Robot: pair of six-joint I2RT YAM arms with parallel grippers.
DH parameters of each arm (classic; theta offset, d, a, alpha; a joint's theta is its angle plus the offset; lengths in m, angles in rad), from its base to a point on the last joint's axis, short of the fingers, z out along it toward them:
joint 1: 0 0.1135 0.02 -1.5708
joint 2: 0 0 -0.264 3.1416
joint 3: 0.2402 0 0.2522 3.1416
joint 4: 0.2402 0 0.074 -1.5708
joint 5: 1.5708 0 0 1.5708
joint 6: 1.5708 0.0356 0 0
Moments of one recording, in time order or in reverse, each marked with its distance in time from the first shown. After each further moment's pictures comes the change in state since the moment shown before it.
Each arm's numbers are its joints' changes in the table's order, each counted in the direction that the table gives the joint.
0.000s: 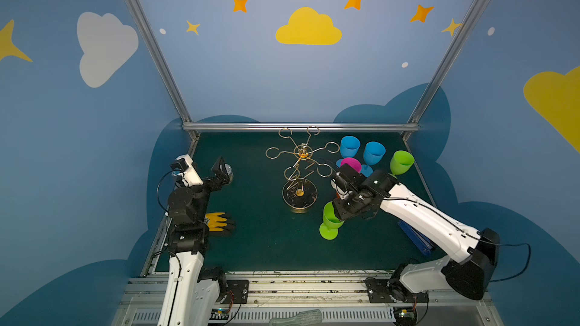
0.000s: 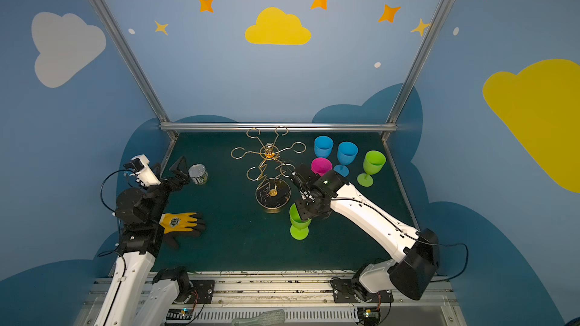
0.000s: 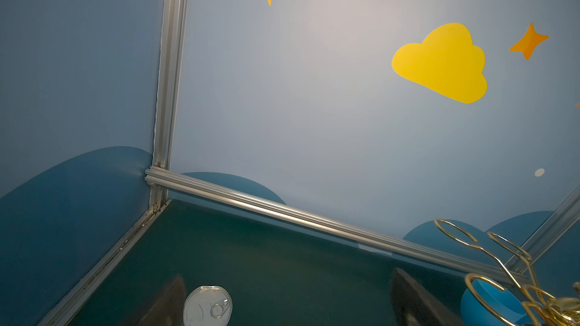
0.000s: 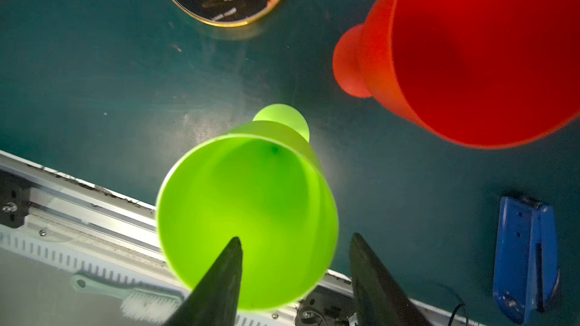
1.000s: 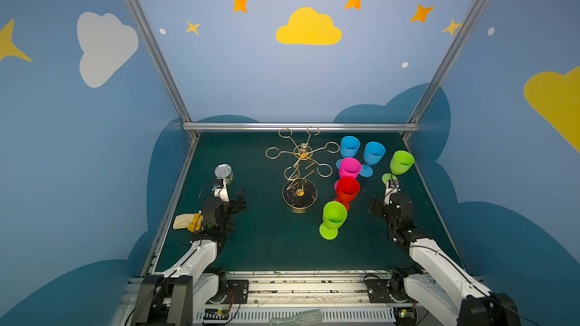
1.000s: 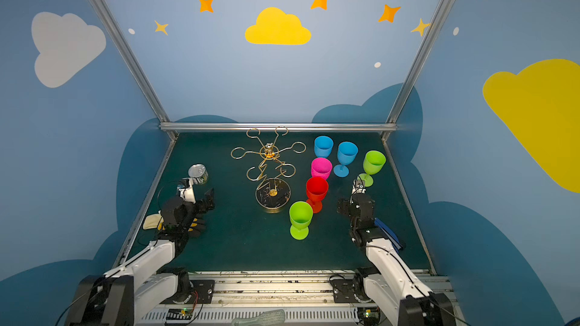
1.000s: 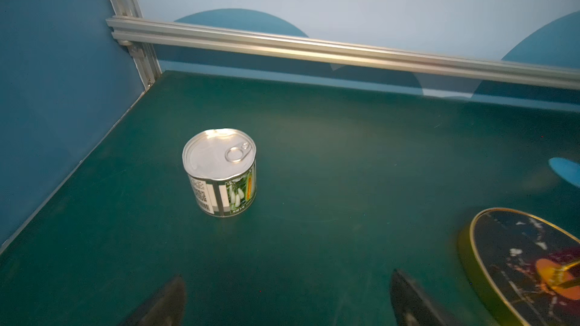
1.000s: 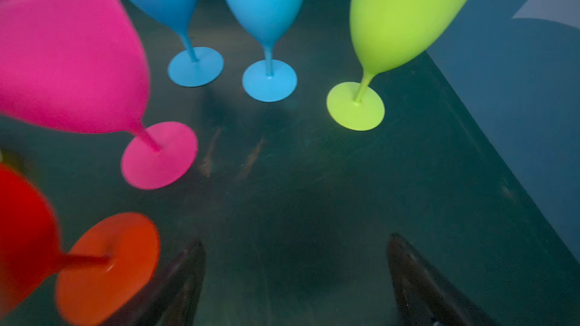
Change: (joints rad) left arm -0.149 0.422 -0.391 -0.401 -0.123 0.244; right arm -0.635 -0.380 -0.997 -1.338 0.209 -0.264
